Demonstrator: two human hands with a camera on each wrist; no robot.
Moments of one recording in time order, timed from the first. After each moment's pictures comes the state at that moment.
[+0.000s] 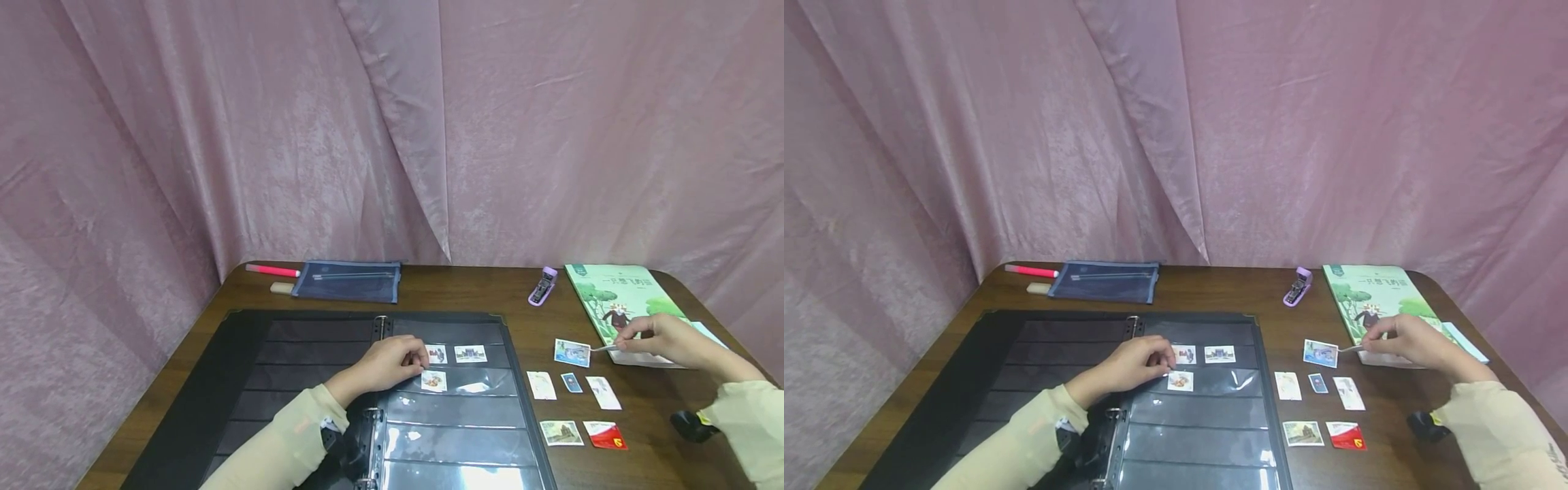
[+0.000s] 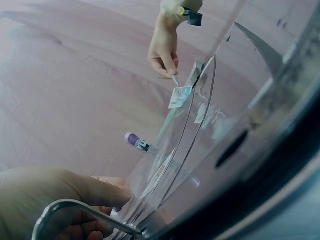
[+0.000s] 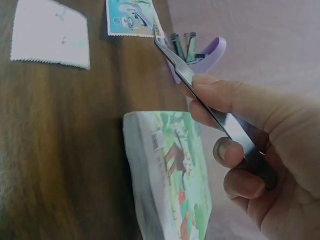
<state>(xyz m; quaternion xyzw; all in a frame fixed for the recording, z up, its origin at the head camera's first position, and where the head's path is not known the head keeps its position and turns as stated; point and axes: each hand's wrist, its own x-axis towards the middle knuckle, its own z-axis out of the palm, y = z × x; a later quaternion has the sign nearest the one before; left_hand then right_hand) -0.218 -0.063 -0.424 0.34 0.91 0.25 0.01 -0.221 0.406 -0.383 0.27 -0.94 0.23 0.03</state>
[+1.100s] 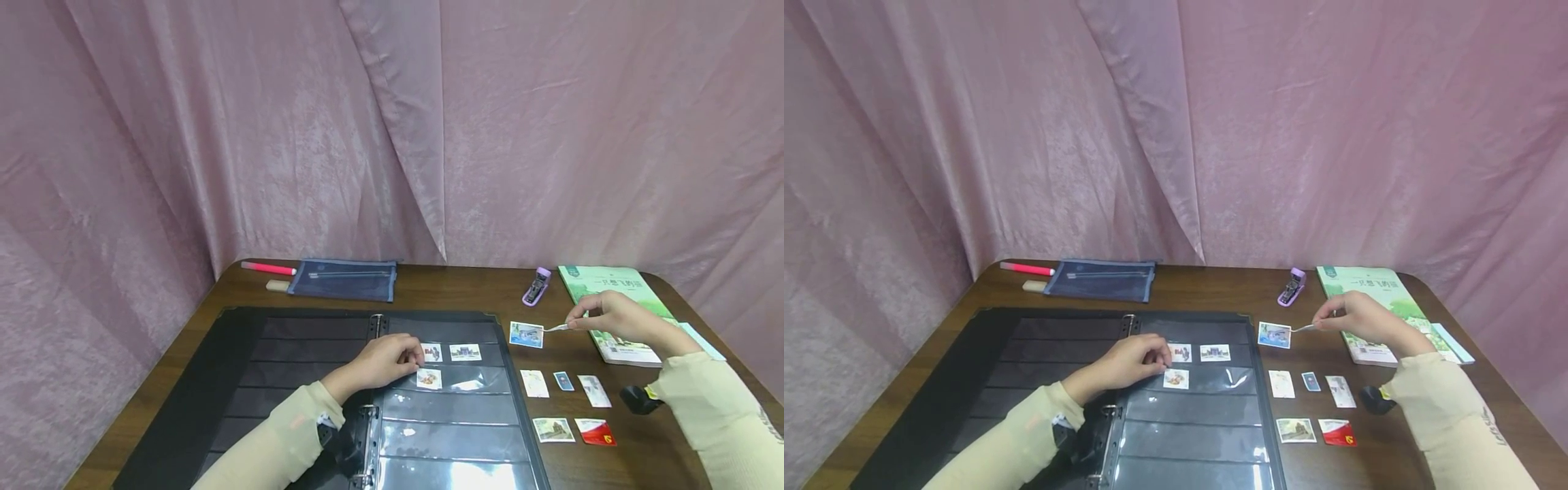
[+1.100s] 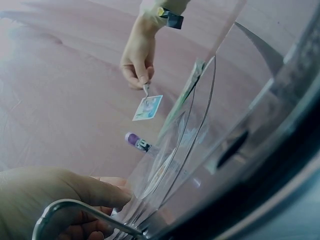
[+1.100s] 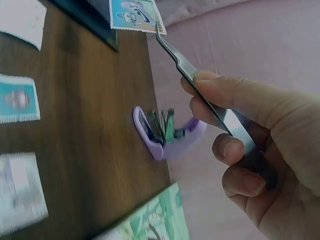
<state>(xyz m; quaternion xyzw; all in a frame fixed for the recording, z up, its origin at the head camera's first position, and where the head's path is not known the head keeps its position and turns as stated) -0.219 -0.063 -0.426 0.34 0.91 0.24 0.01 -0.235 0.340 -0.349 0.24 -0.94 0.26 -0.04</state>
